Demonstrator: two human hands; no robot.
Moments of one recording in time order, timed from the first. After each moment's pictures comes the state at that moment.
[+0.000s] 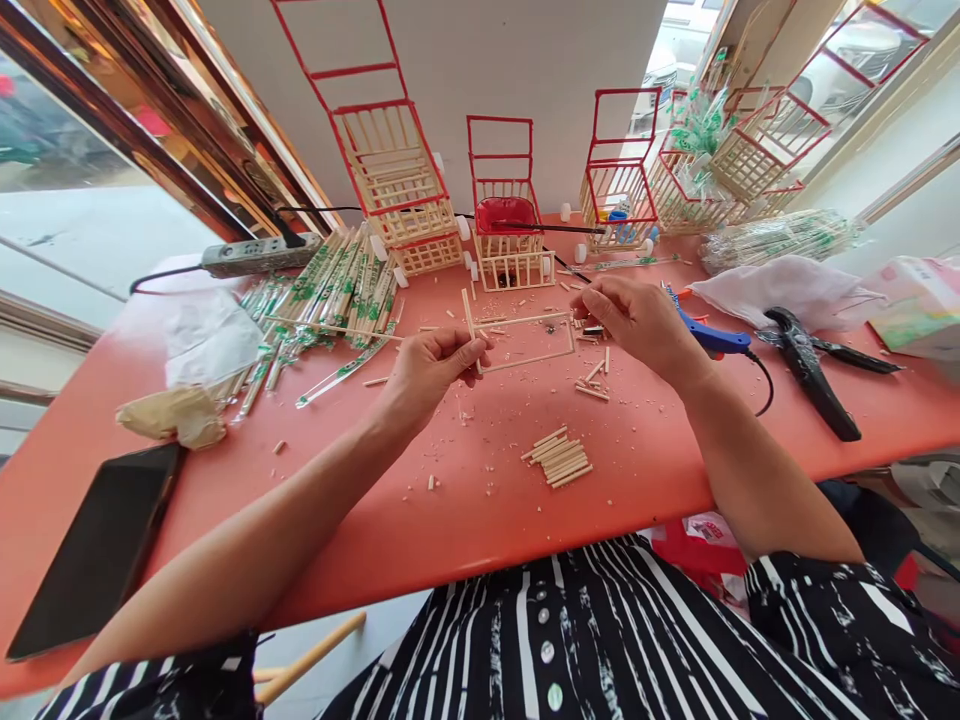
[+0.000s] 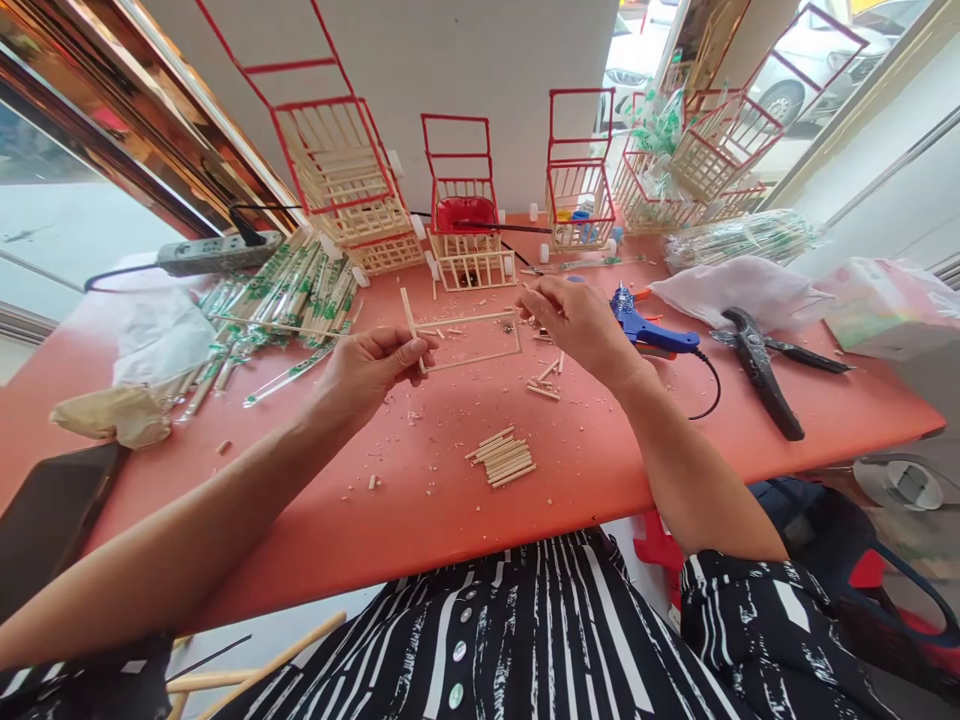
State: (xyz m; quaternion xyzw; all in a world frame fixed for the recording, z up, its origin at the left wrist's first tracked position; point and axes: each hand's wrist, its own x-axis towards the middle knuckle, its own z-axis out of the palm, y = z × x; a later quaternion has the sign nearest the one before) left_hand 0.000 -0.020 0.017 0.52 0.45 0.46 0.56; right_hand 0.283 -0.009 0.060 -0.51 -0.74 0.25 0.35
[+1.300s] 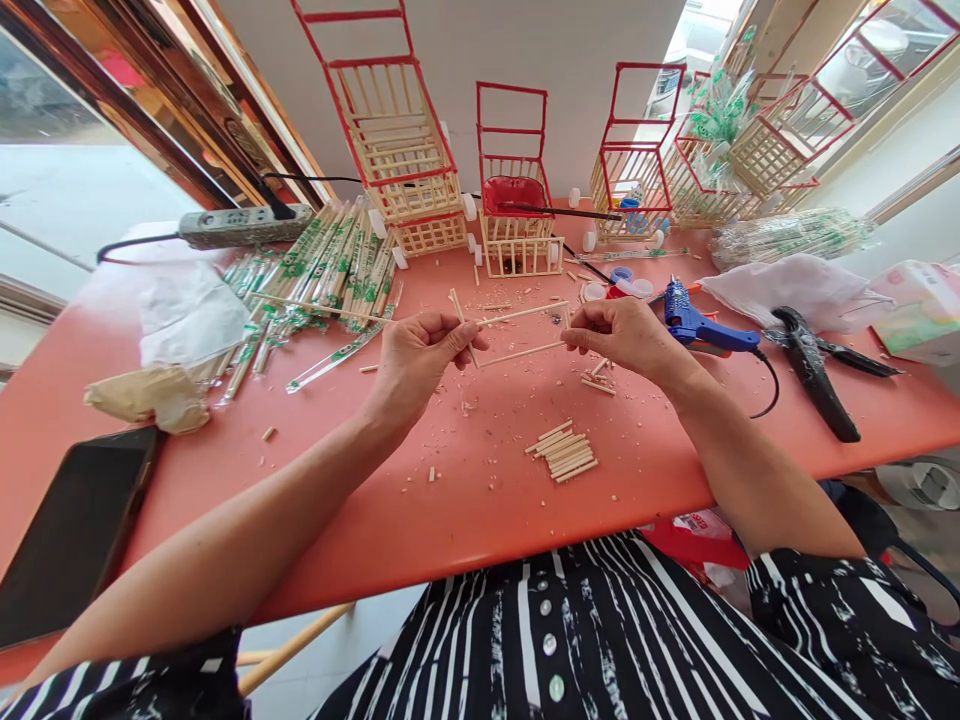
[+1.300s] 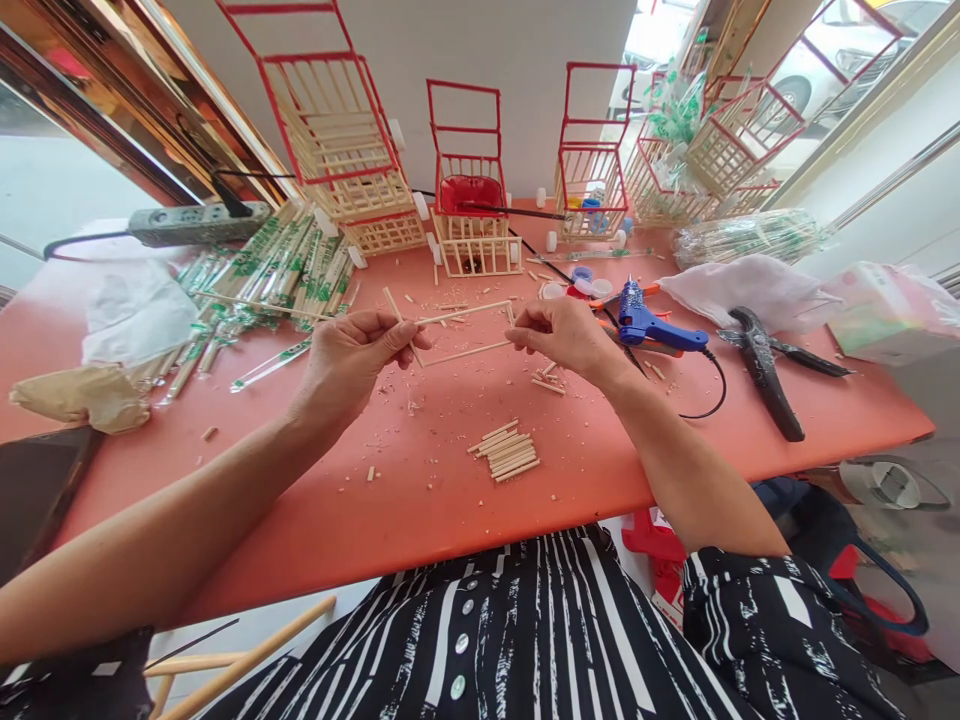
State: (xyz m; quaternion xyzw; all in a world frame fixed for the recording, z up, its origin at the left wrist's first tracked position) left_hand -0.006 -0.026 0.019 0.53 0.48 0.51 0.47; right_hand 0.271 -0.003 0.039 -0.50 -0.72 0.38 0.28
